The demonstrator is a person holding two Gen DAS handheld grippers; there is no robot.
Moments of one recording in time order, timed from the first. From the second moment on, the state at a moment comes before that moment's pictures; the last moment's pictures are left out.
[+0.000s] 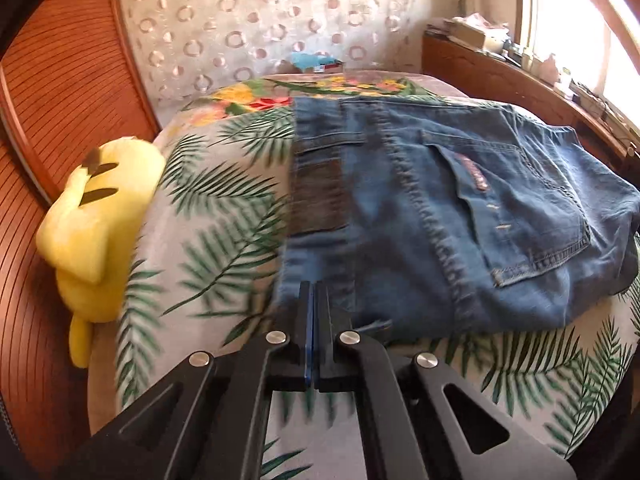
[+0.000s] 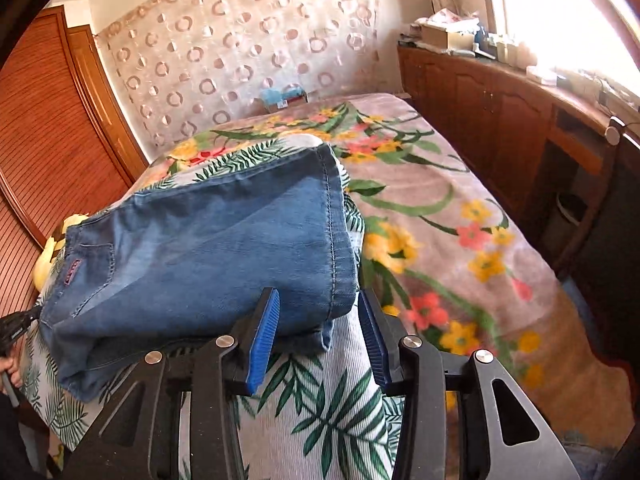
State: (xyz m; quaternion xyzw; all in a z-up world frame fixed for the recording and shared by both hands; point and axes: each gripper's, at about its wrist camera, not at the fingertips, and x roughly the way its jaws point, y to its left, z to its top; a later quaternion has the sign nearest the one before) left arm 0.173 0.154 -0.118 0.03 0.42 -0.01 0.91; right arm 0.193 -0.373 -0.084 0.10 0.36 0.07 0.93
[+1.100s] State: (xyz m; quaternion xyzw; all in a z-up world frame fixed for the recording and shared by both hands) left arm 0.141 0.140 -0.061 -0.02 0.33 -0.07 0.94; right arm 0.210 -0.178 0.057 -0.04 0.25 0.30 0.92
